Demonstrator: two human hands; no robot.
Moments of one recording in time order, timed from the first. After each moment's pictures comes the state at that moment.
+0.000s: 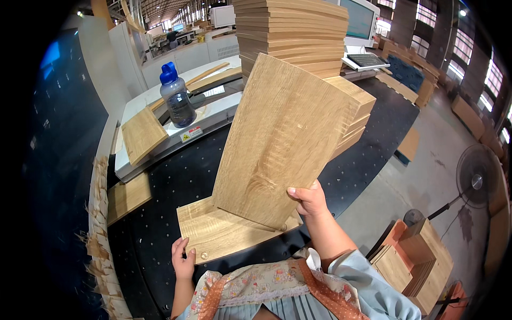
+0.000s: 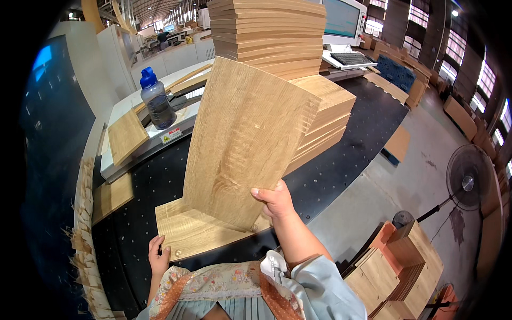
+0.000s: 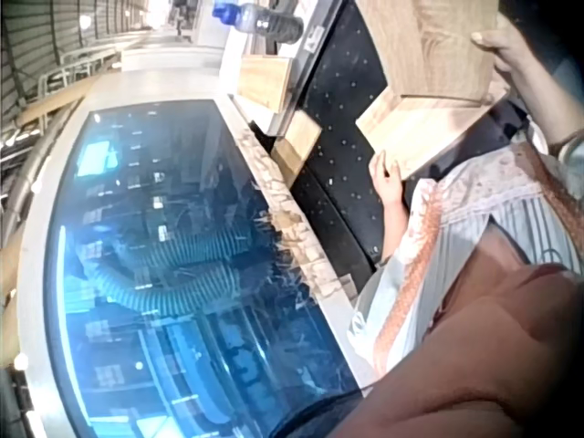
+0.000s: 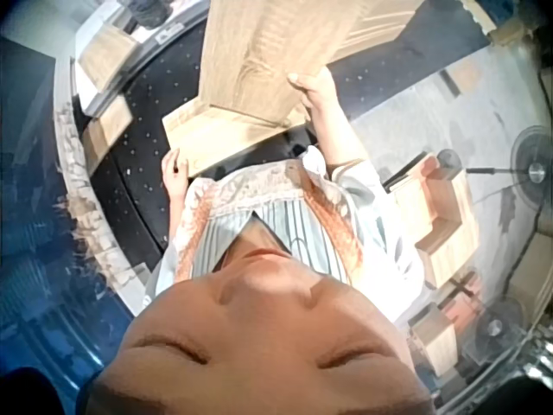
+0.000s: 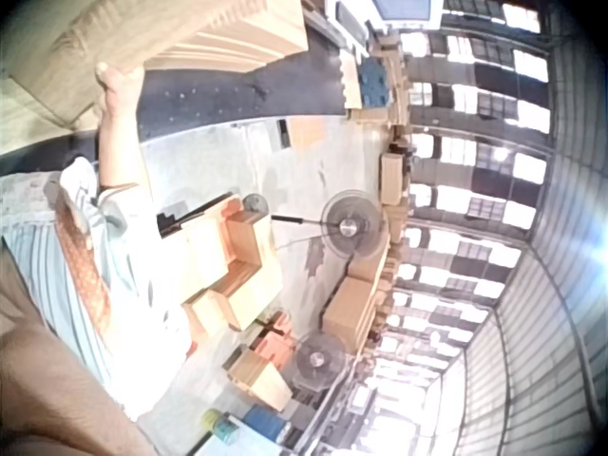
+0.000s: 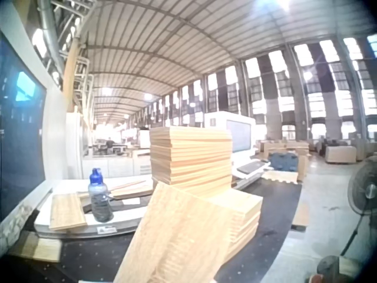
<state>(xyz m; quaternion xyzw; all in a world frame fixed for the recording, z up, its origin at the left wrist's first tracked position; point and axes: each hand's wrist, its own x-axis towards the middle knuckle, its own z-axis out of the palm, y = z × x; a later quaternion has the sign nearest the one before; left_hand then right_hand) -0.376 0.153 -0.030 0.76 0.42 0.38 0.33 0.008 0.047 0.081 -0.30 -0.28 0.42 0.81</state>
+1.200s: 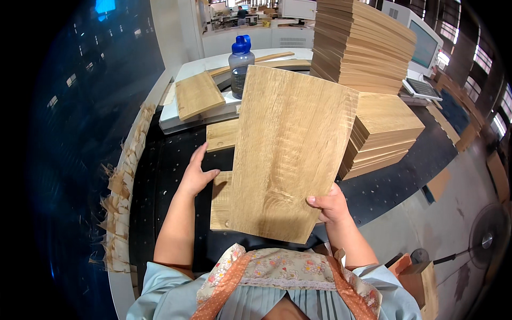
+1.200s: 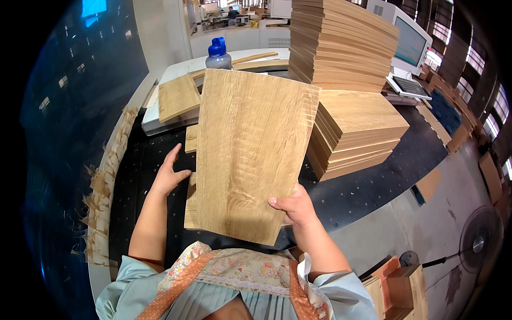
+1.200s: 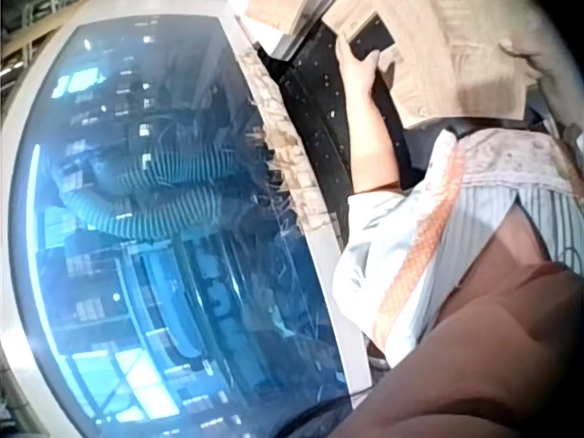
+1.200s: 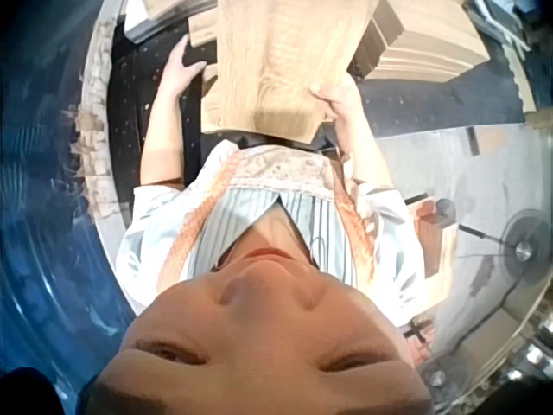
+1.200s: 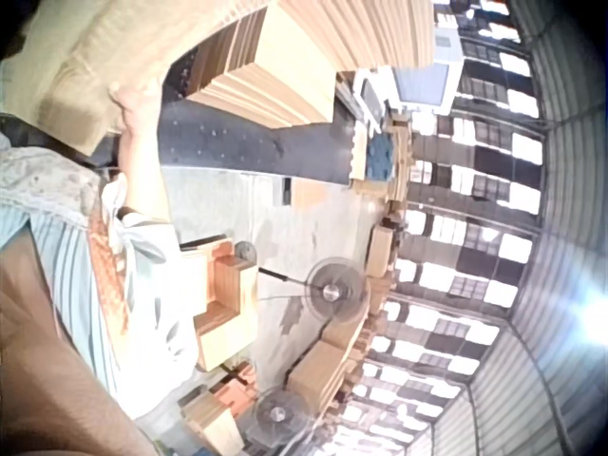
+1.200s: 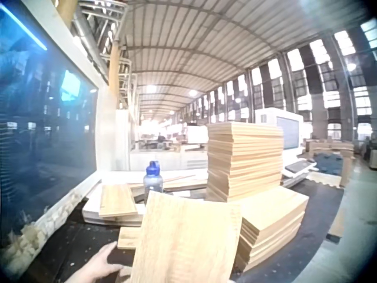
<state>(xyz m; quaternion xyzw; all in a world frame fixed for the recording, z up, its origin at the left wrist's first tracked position) -0.332 0.243 0.085 0.76 0.40 0.39 0.34 -0.037 0.046 0.096 -0.29 -0.36 0.58 0.67</state>
